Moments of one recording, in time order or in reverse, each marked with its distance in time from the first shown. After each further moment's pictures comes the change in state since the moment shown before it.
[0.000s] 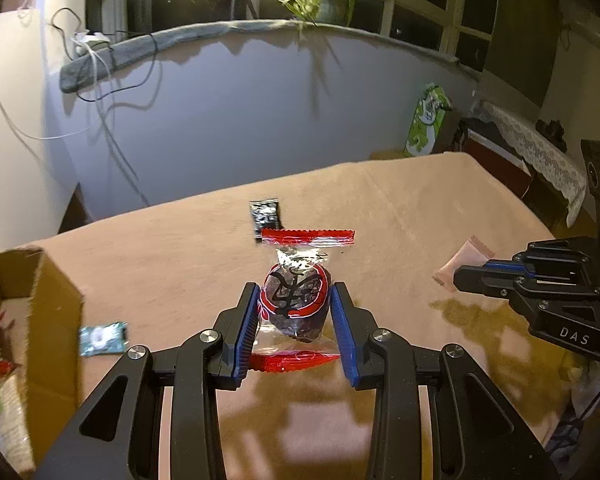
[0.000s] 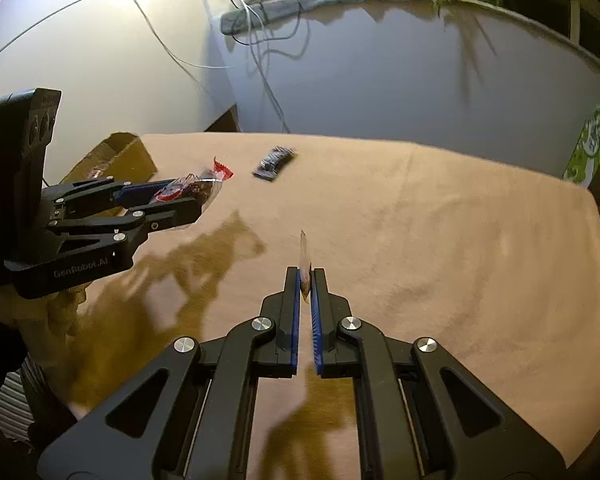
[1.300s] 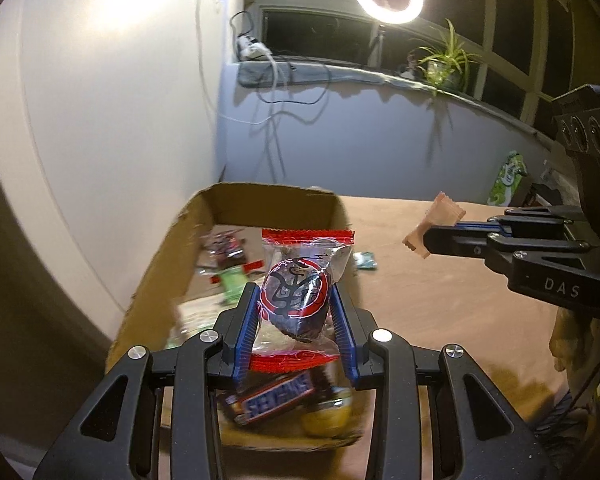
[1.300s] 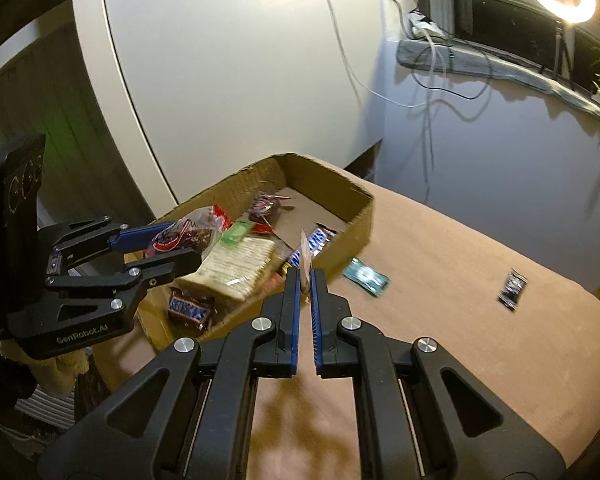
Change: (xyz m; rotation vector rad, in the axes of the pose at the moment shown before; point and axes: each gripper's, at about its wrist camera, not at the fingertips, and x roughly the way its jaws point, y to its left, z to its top) left arm -0.156 0.145 -0.088 -0.229 -0.125 0.250; right arm 0.036 0.237 0.070 -0.299 -0.039 0.226
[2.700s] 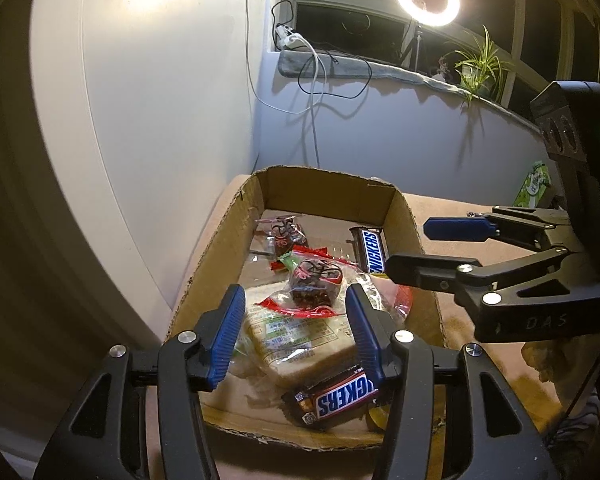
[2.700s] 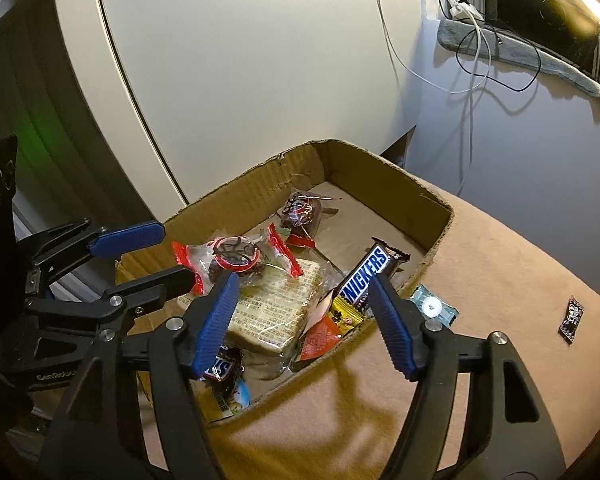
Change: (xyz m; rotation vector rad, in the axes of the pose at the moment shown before) left arm 0.009 0.043 -0.009 -0.058 0.014 0.059; right arm 0.070 0.031 0.021 -0.025 0.069 0.046
